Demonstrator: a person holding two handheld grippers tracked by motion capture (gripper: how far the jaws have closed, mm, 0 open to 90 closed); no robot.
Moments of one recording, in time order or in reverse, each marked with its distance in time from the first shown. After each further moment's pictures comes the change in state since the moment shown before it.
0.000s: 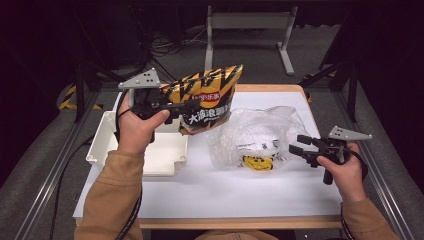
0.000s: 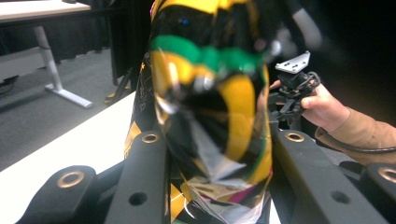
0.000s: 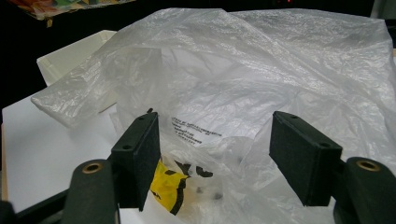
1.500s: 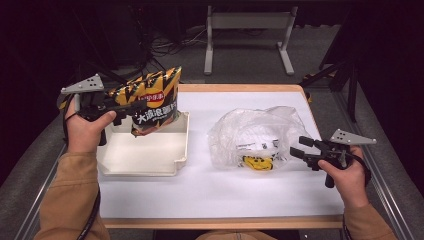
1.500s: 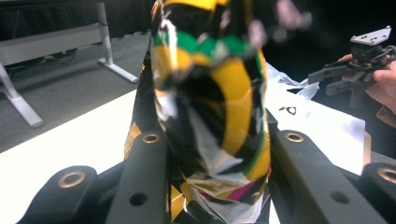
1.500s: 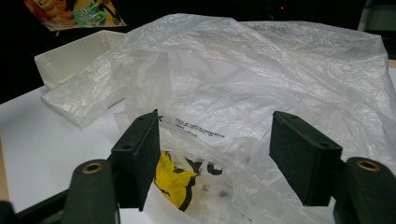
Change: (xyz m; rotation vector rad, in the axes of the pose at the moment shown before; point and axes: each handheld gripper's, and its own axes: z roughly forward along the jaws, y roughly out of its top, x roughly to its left) left arm 0.066 -0.048 -0.086 0.046 0.135 -0.072; right arm 0.018 0.002 -0.010 -0.011 -0.037 -0.036
